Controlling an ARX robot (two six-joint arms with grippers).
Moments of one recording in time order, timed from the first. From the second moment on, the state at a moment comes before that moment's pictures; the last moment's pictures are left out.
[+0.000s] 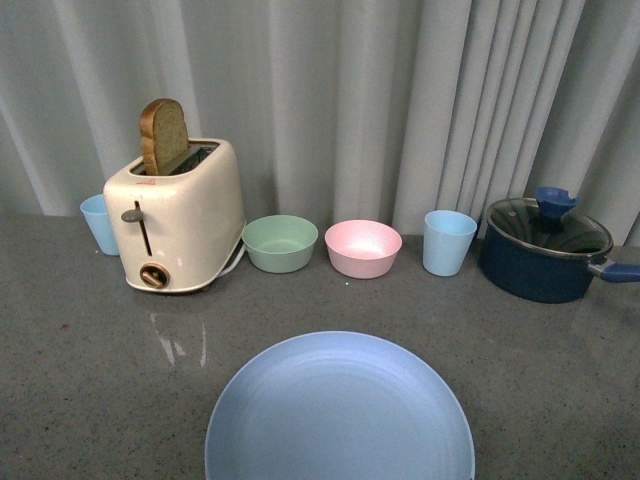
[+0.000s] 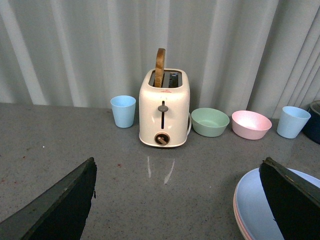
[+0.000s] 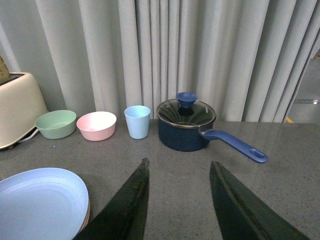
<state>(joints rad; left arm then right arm) 0.00 0.00 0.03 0.00 0.00 0.00 0.00 0.00 0.01 0.00 0.00 0.00</state>
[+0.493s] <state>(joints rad) 0.00 0.00 0.03 0.00 0.00 0.00 0.00 0.00 0.01 0.00 0.00 0.00</state>
